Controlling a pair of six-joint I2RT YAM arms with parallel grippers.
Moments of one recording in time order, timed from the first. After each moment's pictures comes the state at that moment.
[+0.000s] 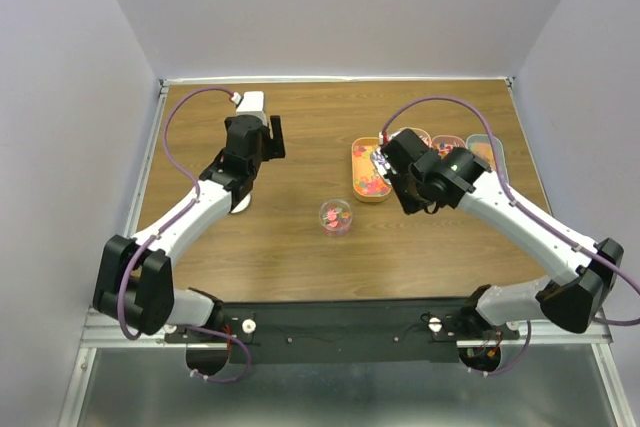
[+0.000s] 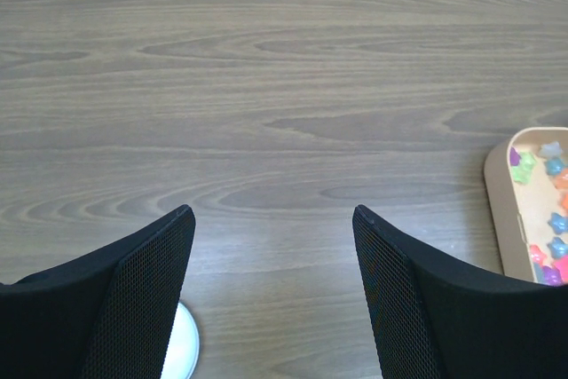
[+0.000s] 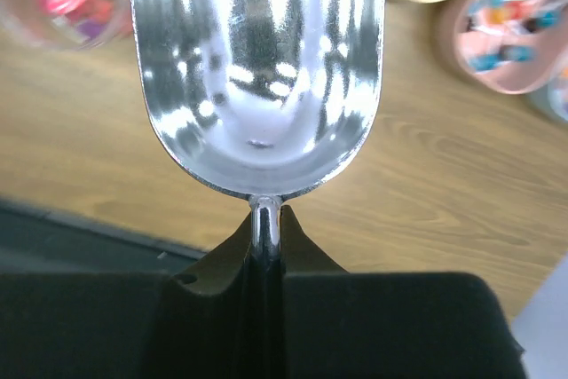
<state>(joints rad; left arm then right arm) -0.40 1.33 0.91 0.04 -0.31 -0.23 0.78 1.36 1.36 -1.15 0.26 0.25</state>
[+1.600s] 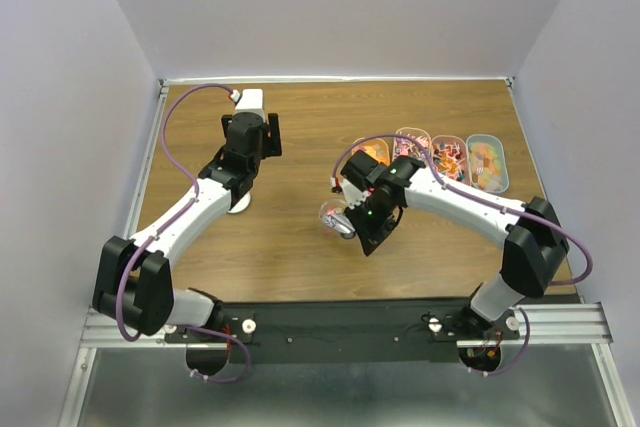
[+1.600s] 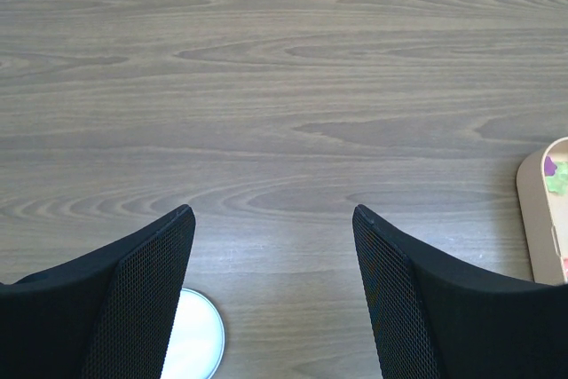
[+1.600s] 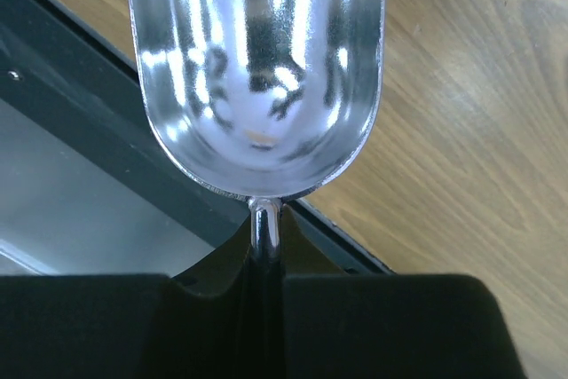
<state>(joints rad) -0.41 1.34 0.95 0.00 -0.37 -0.20 0.85 1.61 1.27 -1.05 -0.26 0.16</state>
